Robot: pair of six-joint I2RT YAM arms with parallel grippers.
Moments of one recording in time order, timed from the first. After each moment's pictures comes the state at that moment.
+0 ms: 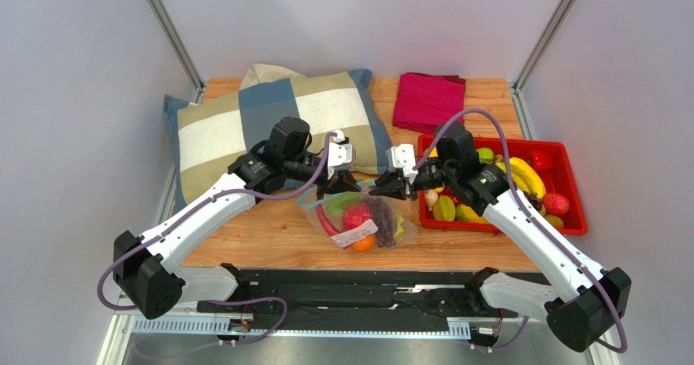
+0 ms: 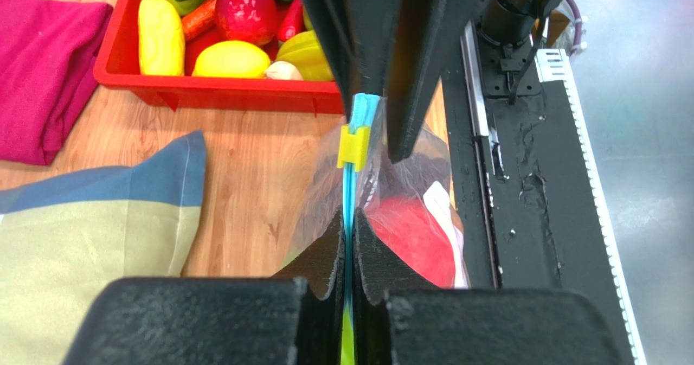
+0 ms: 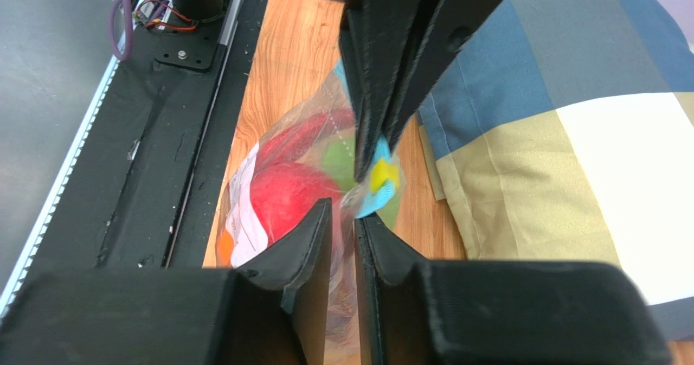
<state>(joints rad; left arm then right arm) -0.68 1.25 1.12 -0.40 0.84 0.44 0.57 1.09 1.02 -0.42 -0.96 -0.65</state>
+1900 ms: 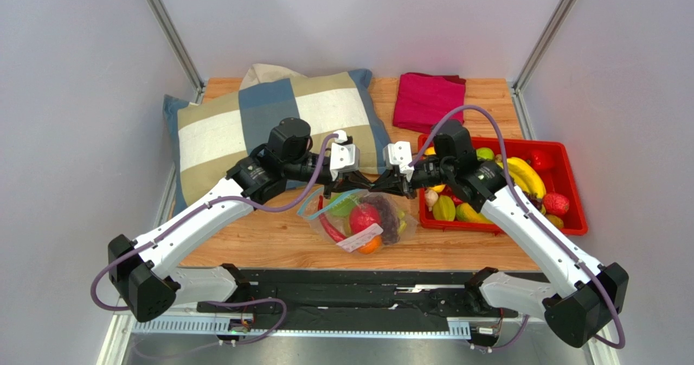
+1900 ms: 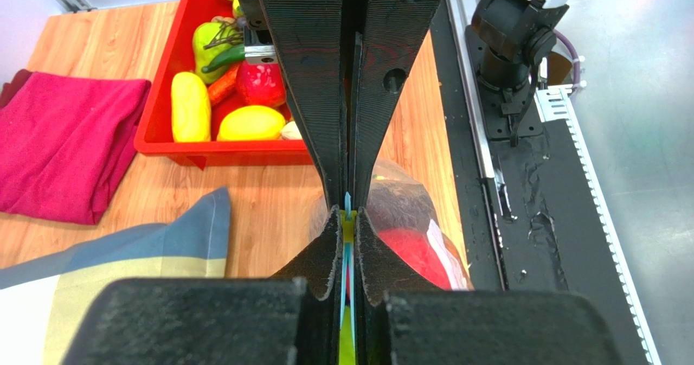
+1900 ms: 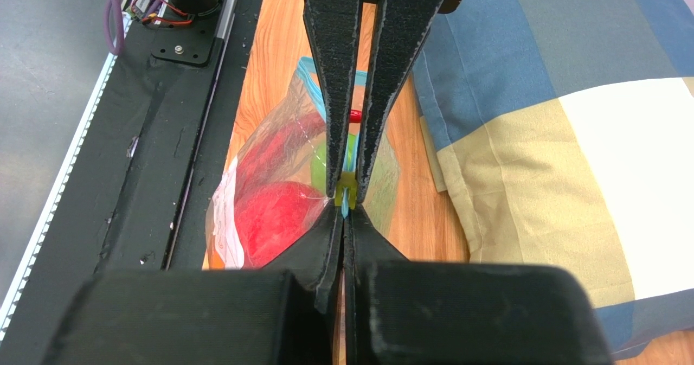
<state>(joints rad) -0.77 1.22 1.14 -0.29 0.79 0.39 0.57 1.13 1.08 -0.48 -0.94 -0.65</state>
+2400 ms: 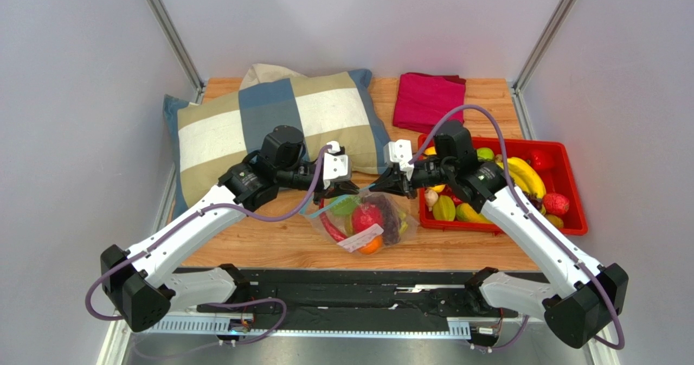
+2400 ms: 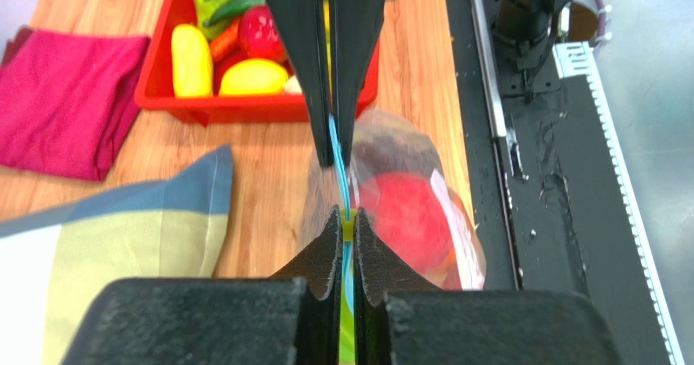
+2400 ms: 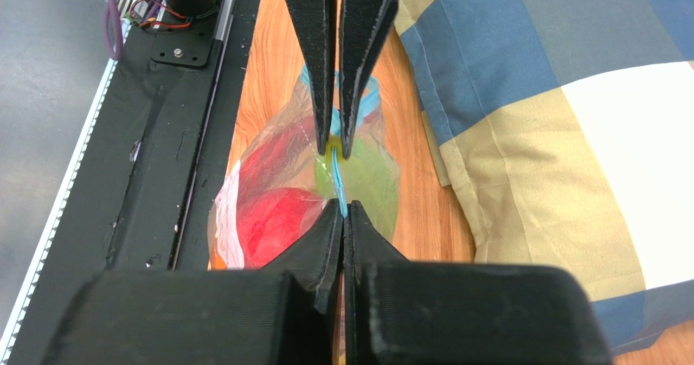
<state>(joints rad) -0.74 1.16 1.08 -0.37 0.75 0.48 0.56 1.12 1.06 -0.47 -0.94 -0.62</state>
